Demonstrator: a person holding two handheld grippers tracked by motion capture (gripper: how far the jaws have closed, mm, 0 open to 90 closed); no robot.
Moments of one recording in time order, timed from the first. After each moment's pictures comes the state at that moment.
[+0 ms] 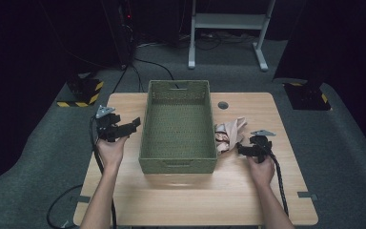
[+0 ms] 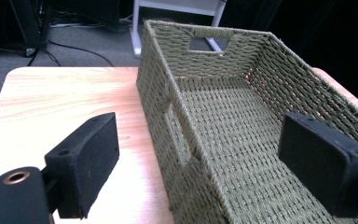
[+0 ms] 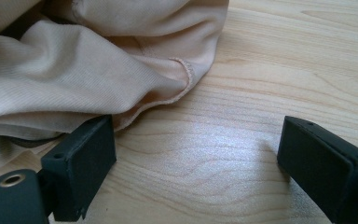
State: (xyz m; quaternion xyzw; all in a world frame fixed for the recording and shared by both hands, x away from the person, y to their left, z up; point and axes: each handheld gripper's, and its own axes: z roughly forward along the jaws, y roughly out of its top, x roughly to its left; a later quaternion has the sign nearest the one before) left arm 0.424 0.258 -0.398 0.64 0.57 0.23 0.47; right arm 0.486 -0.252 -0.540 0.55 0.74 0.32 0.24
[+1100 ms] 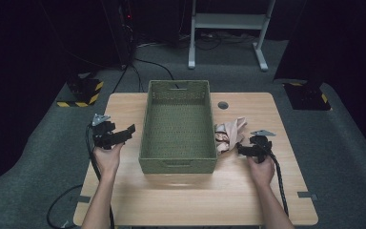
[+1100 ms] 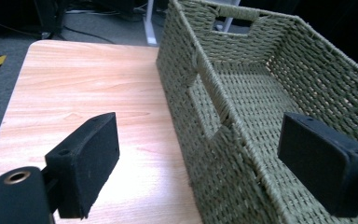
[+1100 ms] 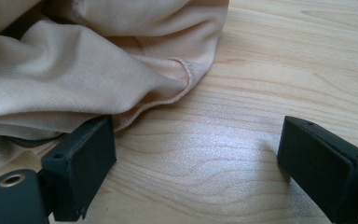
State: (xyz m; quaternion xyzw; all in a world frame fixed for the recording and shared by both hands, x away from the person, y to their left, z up) left arm 0.414 0.273 -0.422 0.63 0.59 0.23 0.45; right arm 0.486 -0.252 -0.540 0.55 0.74 0.32 0.24
